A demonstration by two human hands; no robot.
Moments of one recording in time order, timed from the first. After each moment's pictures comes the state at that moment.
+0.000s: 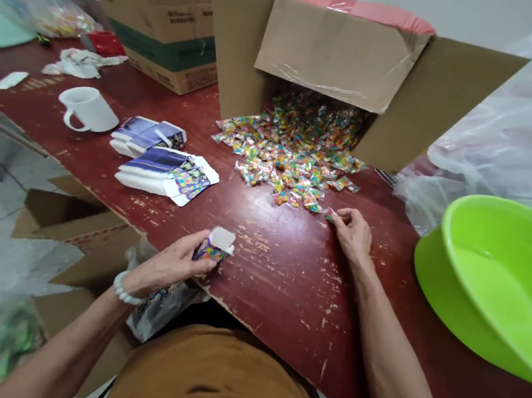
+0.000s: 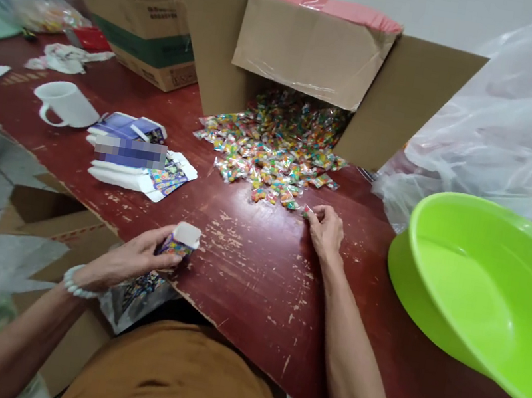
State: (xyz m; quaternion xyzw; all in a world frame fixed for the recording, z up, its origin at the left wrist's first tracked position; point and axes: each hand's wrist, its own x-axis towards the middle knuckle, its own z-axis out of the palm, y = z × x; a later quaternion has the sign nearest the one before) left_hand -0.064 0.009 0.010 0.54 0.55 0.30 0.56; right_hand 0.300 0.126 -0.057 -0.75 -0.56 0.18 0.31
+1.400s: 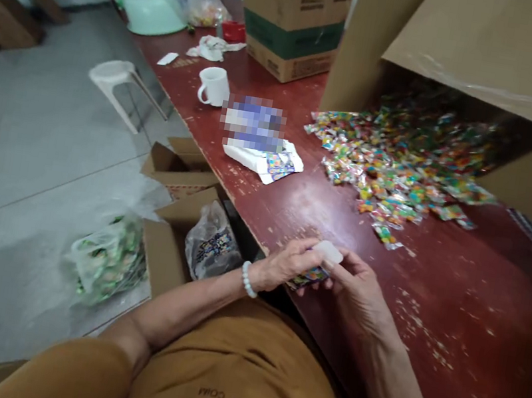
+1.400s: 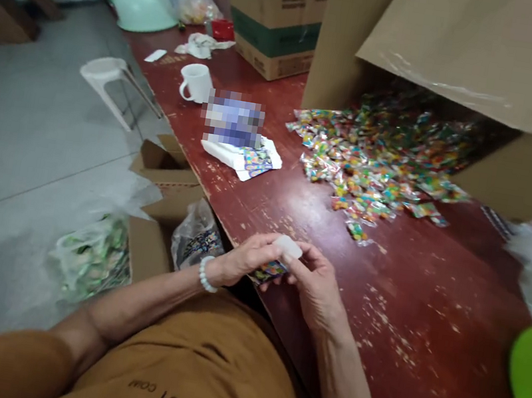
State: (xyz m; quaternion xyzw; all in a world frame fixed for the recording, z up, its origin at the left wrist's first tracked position) left_hand 0.004 -0.025 -0.021 0.39 0.40 0.42 0.72; right_hand 0.167 0.003 -0.030 -0.41 -0.40 0.73 0.37
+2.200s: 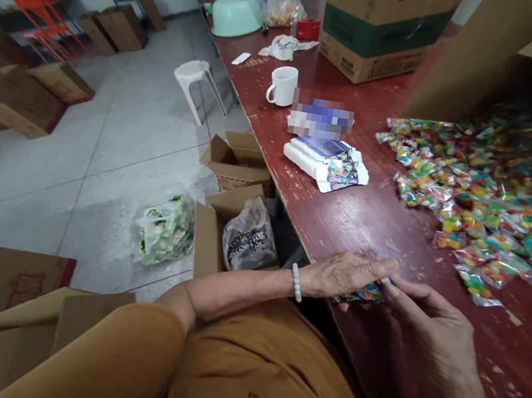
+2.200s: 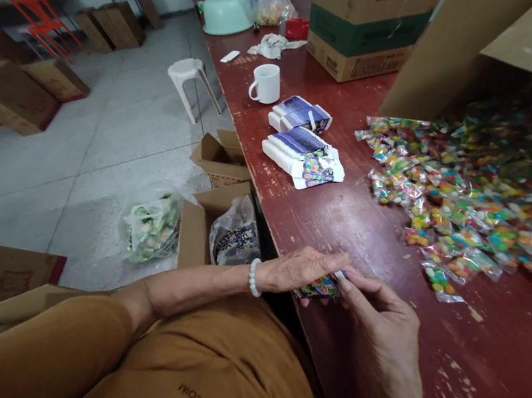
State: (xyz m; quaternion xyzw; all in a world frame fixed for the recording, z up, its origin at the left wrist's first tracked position) left_hand -0.010 -0.021 -0.006 0.43 0.51 0.34 0.66; right_hand 0.156 0.004 -0.030 -0.51 -0.46 0.60 0.40
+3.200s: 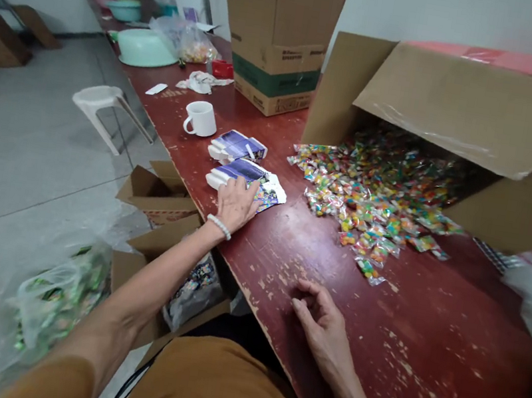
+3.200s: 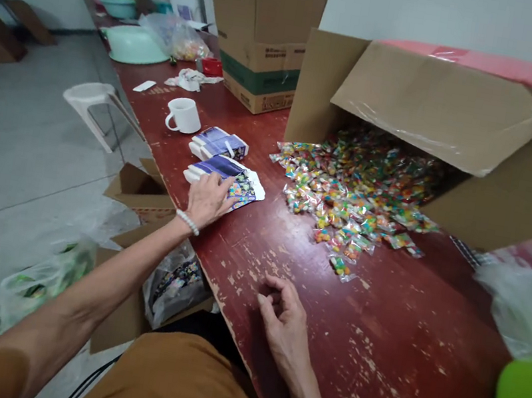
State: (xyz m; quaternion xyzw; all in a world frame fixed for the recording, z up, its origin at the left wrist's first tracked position) left_hand -0.118 0.086 -0.005 0.62 0.78 0.10 -0.05; right_hand 0.154 0.005 -0.068 -0.47 -0.64 0.51 0.34
